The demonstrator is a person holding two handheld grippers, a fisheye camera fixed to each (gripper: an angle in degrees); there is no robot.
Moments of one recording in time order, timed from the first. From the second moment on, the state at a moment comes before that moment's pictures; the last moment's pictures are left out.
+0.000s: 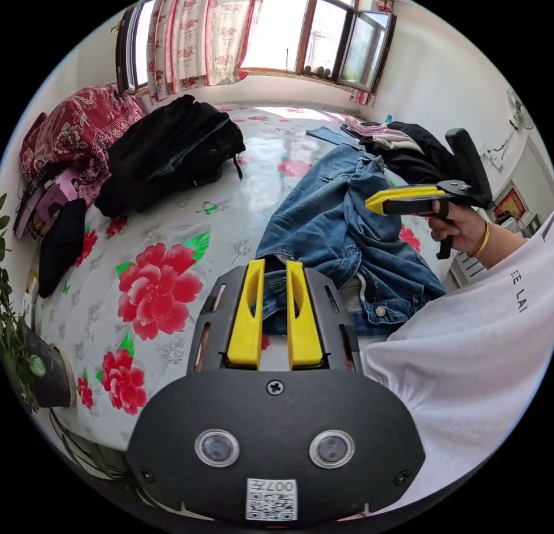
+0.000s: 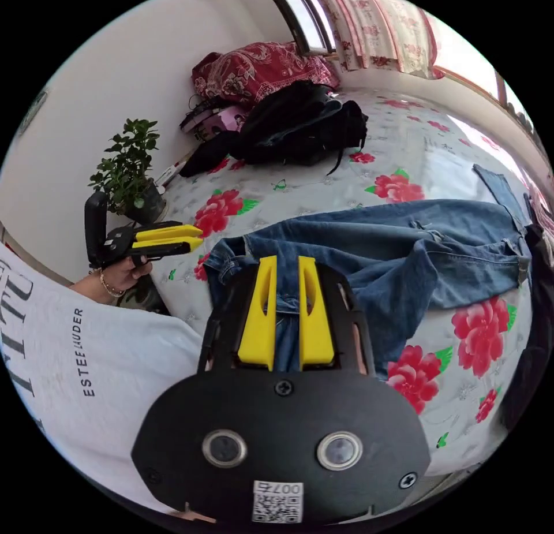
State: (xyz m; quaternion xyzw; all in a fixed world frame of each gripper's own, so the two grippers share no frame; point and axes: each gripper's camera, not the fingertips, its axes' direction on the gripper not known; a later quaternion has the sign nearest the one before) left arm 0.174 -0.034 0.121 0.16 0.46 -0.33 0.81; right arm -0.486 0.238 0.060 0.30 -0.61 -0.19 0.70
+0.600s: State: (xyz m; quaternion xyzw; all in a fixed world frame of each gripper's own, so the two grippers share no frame) left arm 0.255 -0.183 0.087 0.08 0.45 -0.10 0.88; right arm -0.491 0.347 0.184 0.12 -0.65 -0.06 0.74
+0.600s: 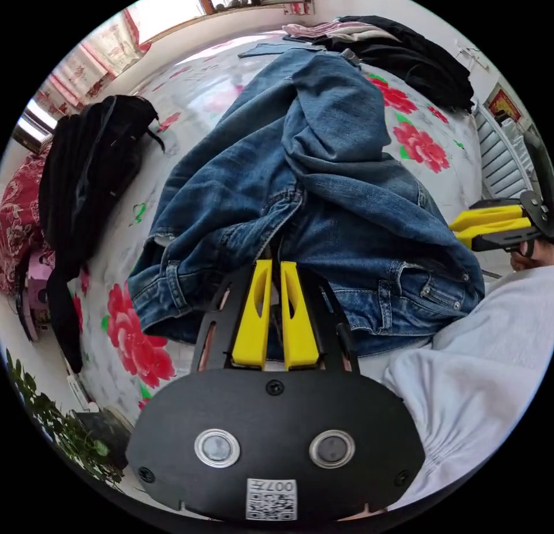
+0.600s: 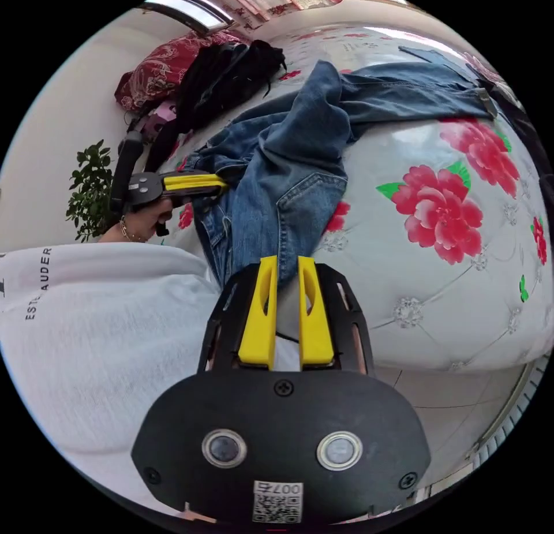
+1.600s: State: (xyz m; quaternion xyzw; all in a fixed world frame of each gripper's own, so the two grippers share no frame) left arm 0.190 -0.088 0.144 -0.14 0.42 -0.39 0.81; right arm -0.459 0.129 0.186 0.16 -0.55 0.01 0.82
